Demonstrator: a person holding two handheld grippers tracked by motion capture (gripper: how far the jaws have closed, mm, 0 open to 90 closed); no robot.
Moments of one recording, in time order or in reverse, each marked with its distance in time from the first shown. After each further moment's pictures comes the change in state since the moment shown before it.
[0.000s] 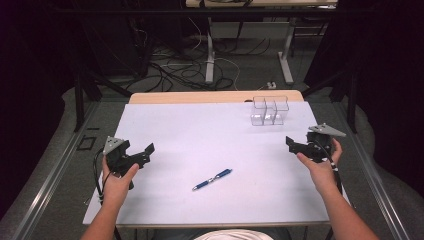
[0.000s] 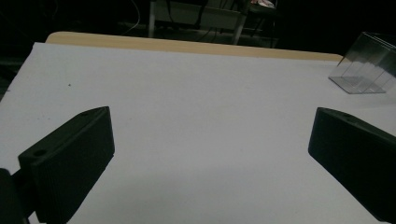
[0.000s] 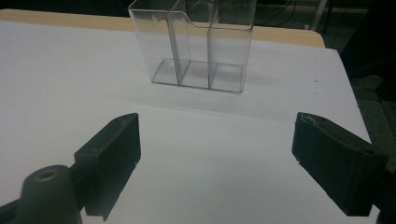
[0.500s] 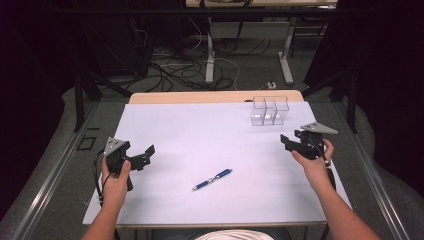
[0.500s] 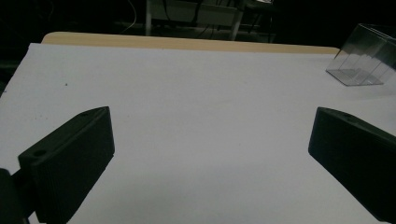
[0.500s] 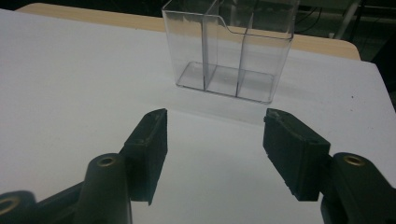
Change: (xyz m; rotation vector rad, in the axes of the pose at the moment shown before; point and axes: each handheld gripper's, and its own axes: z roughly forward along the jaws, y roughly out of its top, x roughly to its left) left arm -0.002 -0.003 -0.002 0.020 -0.015 0.025; right arm 0.011 0.005 0.013 0.001 0.072 -0.055
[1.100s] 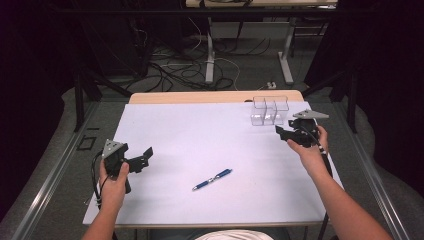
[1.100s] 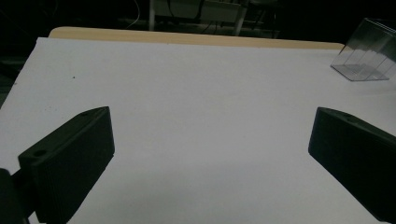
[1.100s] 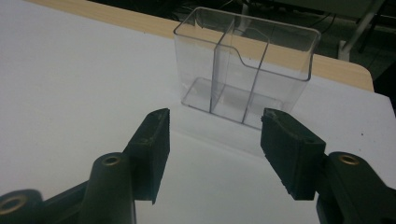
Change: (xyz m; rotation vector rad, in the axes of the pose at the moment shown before) left arm 0.002 -0.003 -0.005 0.008 0.011 0.004; right arm 0.000 0.037 0.020 0.038 0.037 -0.075
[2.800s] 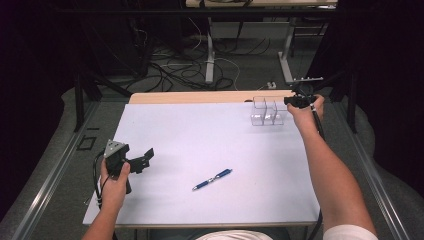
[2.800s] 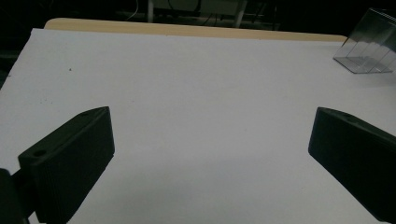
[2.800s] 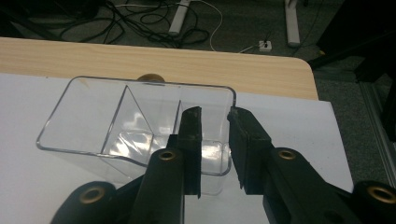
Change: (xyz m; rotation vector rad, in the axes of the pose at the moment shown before) left arm 0.001 -0.003 0.004 0.029 -0.002 -0.003; right arm -0.052 0.071 0.068 0.136 -0.212 0.205
